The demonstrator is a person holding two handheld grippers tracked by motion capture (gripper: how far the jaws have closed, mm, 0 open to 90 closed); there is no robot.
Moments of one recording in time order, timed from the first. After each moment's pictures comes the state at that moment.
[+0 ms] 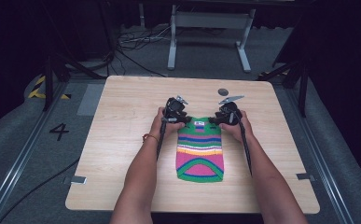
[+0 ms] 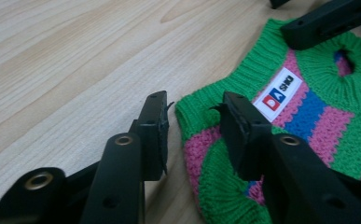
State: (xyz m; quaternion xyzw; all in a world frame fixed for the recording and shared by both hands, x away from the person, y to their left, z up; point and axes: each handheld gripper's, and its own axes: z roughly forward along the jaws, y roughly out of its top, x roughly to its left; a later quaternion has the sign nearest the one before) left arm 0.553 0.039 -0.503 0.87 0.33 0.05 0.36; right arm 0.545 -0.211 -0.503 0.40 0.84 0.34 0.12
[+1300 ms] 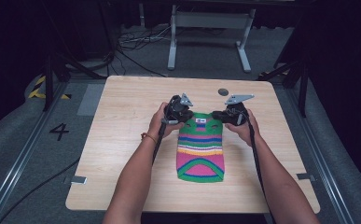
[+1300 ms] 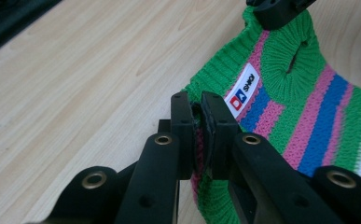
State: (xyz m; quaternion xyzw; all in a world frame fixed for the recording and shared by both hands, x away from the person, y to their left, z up) left arm 0.513 0.036 -0.443 0.89 0.24 0.13 0.36; right arm 0.510 -0.220 -0.453 0.31 0.84 0.41 0.13
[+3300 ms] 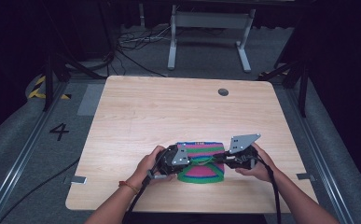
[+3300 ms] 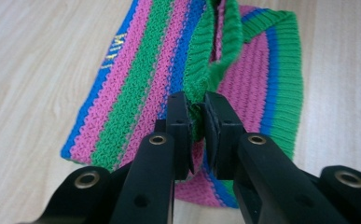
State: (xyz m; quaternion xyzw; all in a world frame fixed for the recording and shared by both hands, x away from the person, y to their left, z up) left arm 0.354 0.056 -0.468 0.93 0.10 0.12 0.35; right arm 0.370 -0.216 -0.449 0.13 0.91 0.40 0.05
